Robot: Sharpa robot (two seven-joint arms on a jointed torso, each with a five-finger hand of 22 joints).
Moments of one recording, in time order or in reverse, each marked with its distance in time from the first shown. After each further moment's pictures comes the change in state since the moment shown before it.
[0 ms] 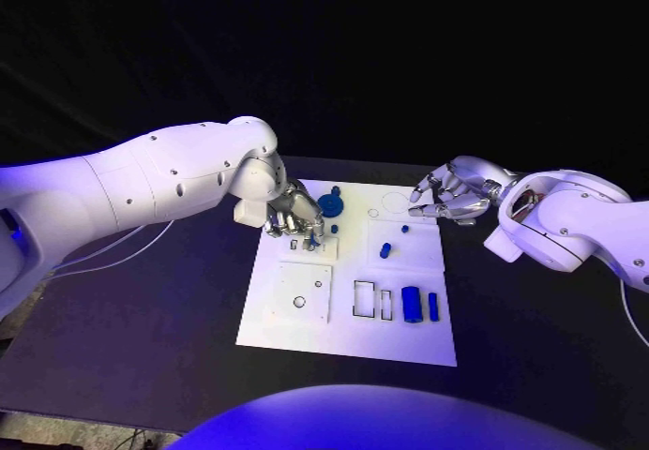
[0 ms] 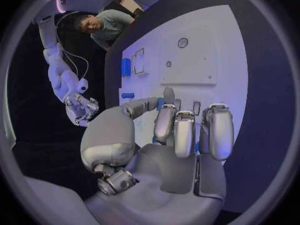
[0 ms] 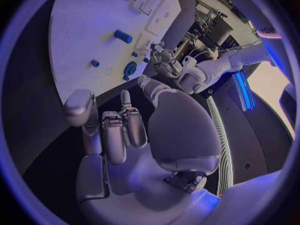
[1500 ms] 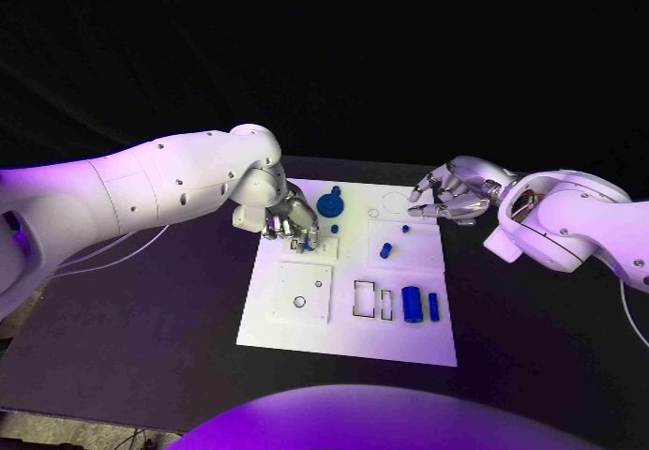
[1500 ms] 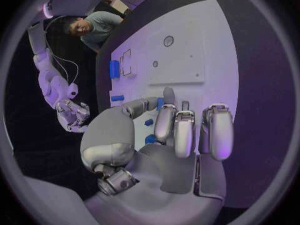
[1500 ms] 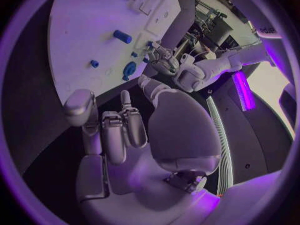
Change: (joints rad) left arm 0.002 0.003 -0.038 0.006 -0.072 -0.022 0.002; left_hand 0.000 0.000 -0.006 -0.006 0.025 0.002 0.002 -0.002 0.012 0.000 0.000 0.007 0.009 0.000 0.000 0.000 0.000 0.000 0.000 0.000 0.004 0.000; right arm 0.000 0.001 0.000 0.001 0.000 0.000 0.003; right_hand 0.000 0.000 -0.001 0.005 0.000 -0.007 0.000 0.004 0.003 0.000 0.000 0.000 0.001 0.000 0.000 0.000 0.001 0.000 0.000 0.000 0.000 0.000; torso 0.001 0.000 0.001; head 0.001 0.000
